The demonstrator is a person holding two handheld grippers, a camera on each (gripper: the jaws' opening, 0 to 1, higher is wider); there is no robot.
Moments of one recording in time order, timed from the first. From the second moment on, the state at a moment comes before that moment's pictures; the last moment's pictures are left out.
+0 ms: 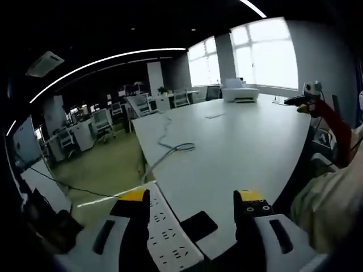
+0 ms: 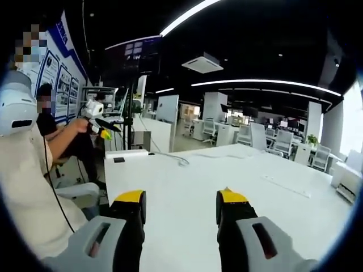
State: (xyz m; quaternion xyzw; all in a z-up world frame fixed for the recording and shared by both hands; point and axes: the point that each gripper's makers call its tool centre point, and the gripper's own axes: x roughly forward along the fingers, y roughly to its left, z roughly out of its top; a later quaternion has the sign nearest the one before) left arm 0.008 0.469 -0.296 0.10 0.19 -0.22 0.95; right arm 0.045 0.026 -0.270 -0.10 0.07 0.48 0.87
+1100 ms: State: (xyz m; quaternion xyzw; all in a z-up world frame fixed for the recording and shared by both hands) left arm 0.001 0.501 -0.320 0.10 0.27 -0.32 0.90; right arm 0.050 0.025 -0.271 -0.08 0.06 0.48 0.87
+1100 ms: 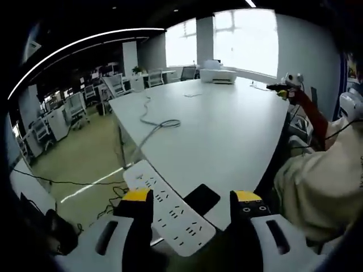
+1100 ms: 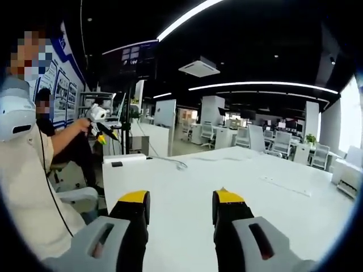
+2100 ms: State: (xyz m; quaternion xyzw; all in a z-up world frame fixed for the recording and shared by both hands) left arm 0.000 0.533 -0.372 0.14 0.39 -0.33 0.85; right arm 0.053 0.024 -0.272 -0.08 0.06 0.47 0.88
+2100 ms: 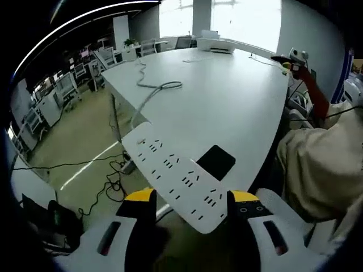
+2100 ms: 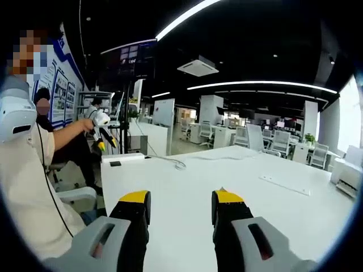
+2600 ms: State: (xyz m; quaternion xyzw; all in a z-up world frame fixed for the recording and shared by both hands) left arm 0.004 0.537 -0.389 0.17 0.42 -0.32 0.83; right arm 0.053 0.023 -0.277 -0.08 0.07 0.47 0.88
